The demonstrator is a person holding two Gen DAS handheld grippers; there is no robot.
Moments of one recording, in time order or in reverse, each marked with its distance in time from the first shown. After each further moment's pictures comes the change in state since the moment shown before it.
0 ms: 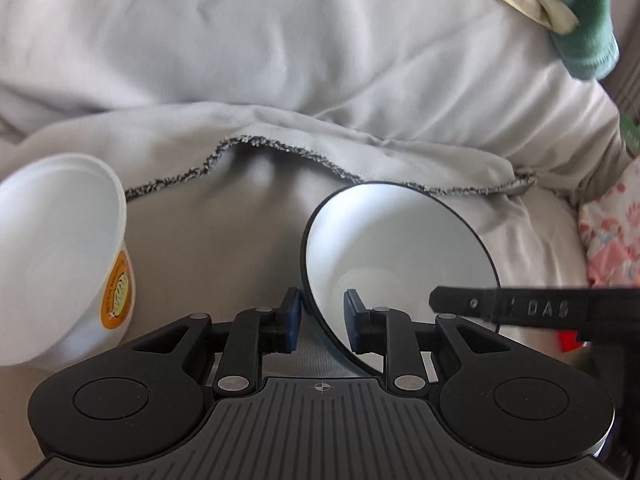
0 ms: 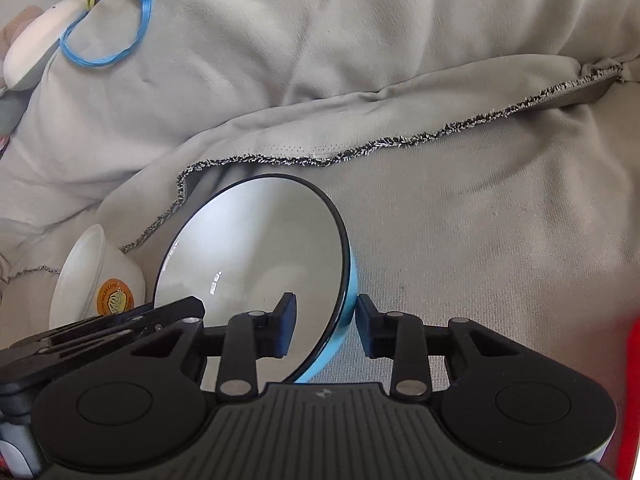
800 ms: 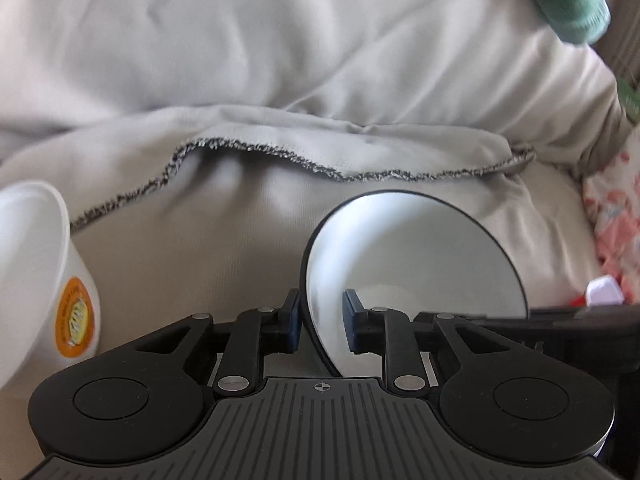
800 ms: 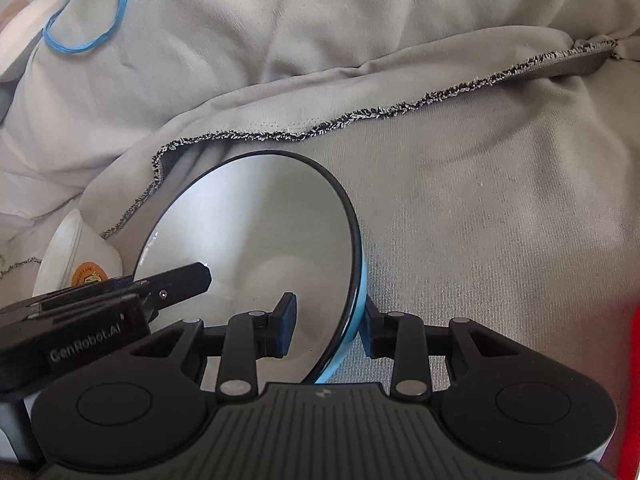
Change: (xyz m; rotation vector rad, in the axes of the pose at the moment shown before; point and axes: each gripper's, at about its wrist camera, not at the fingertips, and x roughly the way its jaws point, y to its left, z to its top) left arm 0.024 -0.026 0.006 0.088 0.020 0.023; right arm 0.010 -0.011 -0.007 0.007 0.034 -0.017
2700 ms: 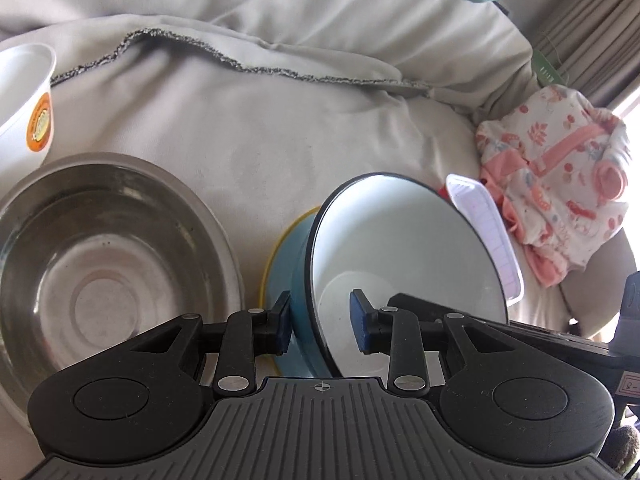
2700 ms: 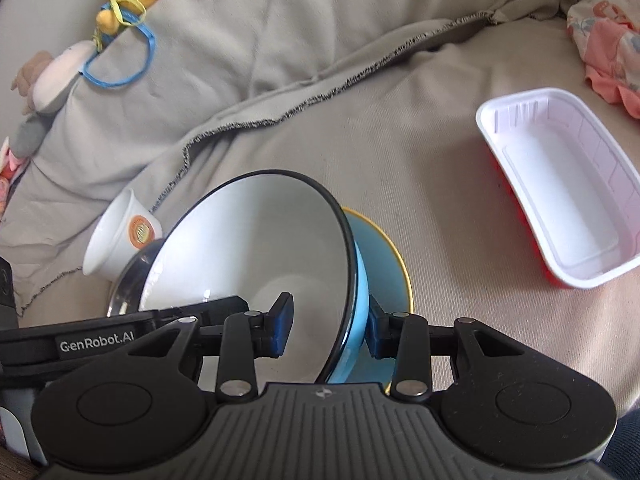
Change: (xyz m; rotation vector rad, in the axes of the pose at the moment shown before) left arm -0.084 -0.046 -0.087 -0.078 0.153 -0.267; right arm -0.125 -0.018 -0.139 0.152 -0.128 -0.013
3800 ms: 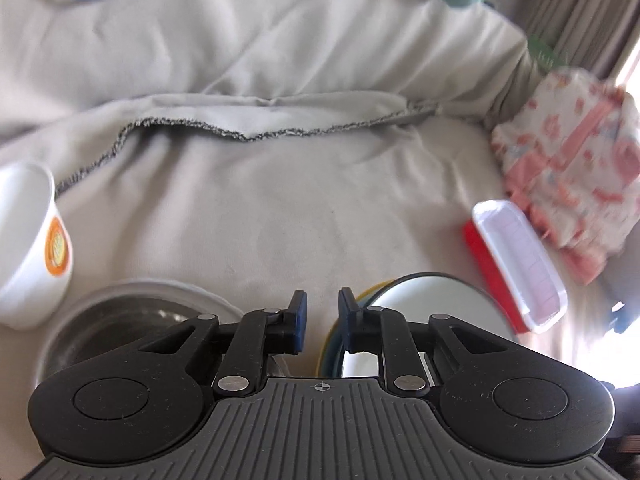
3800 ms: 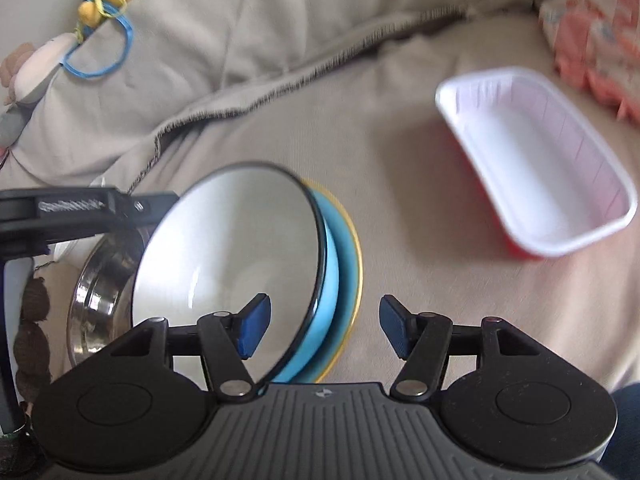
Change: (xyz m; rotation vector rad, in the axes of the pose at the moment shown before) left arm -0.009 -0.002 0.037 0.146 -0.088 0.070; right arm 0.006 -0.021 -0.022 0.012 0.005 -0.051
